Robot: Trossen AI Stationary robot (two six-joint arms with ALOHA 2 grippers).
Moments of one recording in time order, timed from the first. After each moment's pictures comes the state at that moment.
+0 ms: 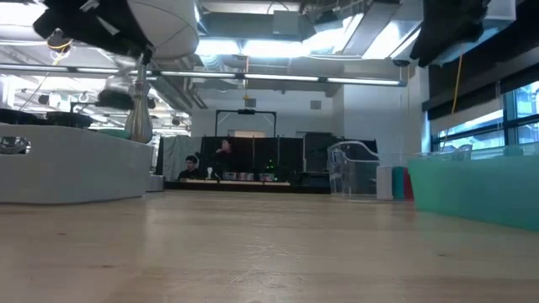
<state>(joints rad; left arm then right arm) -0.63 1.22 0.98 -1.37 -1.10 -1.80 0.28 1.06 1.09 -1.17 0.65 0.75</state>
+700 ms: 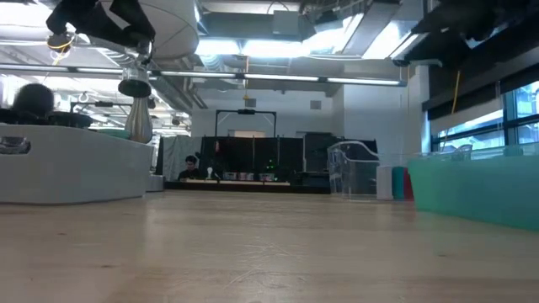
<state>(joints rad) -0.53 1.13 0.98 -1.36 -1.24 -1.74 0.28 0.68 0.64 -0.49 0.44 0.47</state>
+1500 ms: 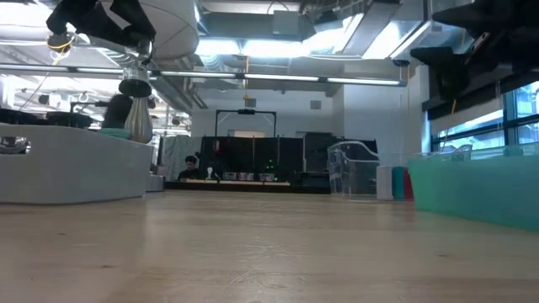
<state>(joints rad) -0.53 1.13 0.98 -1.36 -1.24 -1.74 0.15 0.31 0.10 0.29 0.11 0.38</state>
